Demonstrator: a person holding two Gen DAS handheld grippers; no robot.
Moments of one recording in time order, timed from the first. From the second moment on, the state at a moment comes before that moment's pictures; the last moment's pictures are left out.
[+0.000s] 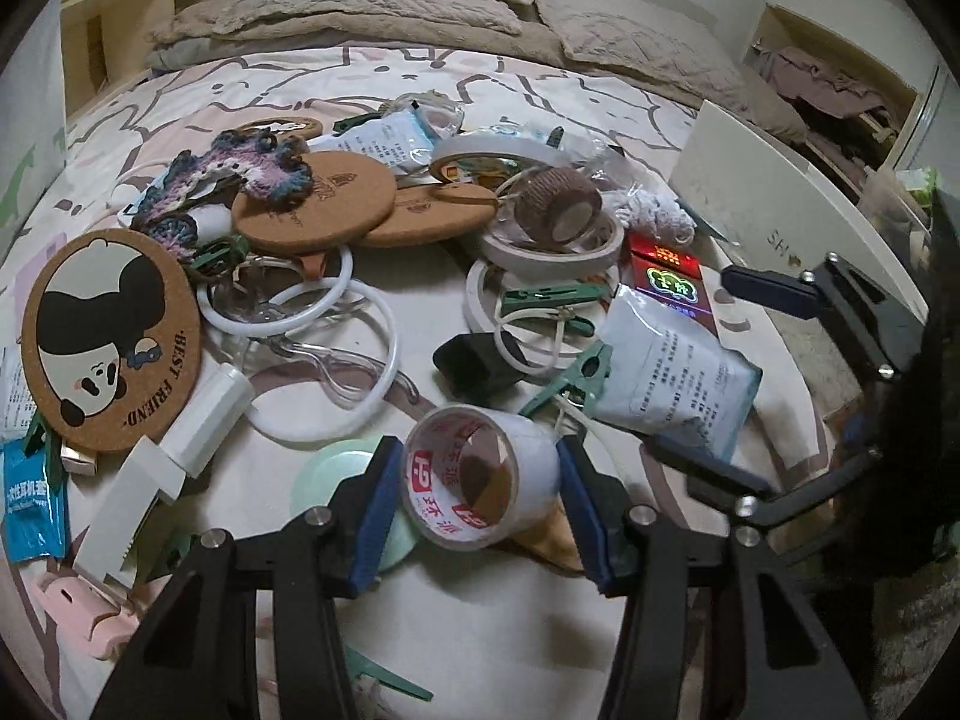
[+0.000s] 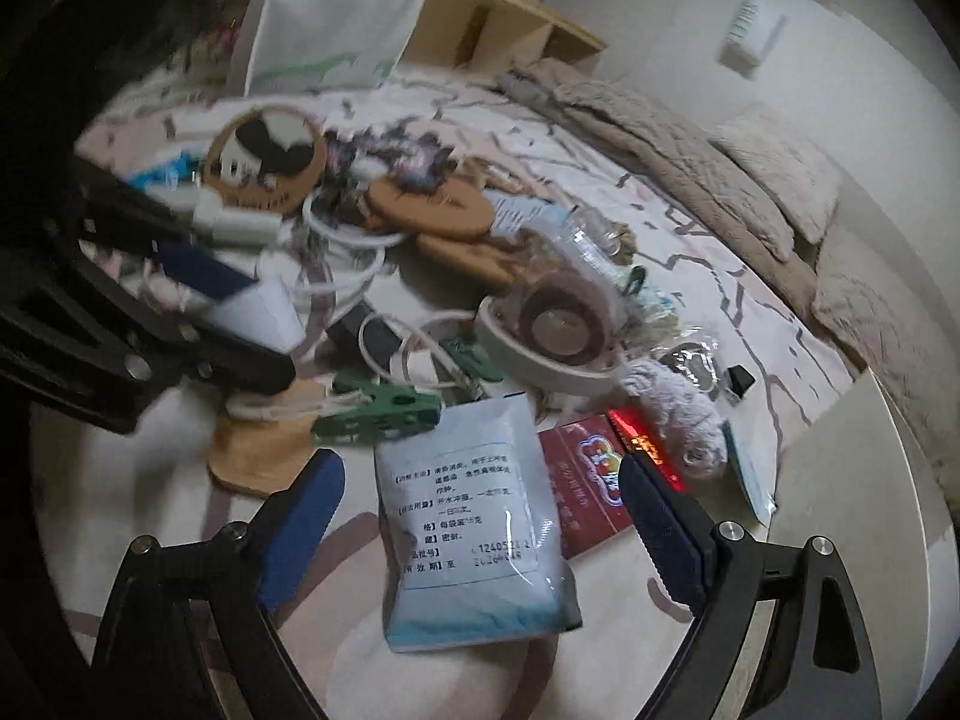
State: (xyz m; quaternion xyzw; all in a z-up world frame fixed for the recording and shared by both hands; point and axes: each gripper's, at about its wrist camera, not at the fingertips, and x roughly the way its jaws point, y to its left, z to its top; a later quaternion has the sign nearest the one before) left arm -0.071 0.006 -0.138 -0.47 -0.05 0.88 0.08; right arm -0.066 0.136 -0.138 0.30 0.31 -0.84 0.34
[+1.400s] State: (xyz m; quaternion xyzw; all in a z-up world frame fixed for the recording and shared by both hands) left arm -0.072 0.007 -0.140 -0.46 -0.04 0.89 0.06; right arm -0.066 0.159 -0.112 0.34 0.18 -0.88 0.29
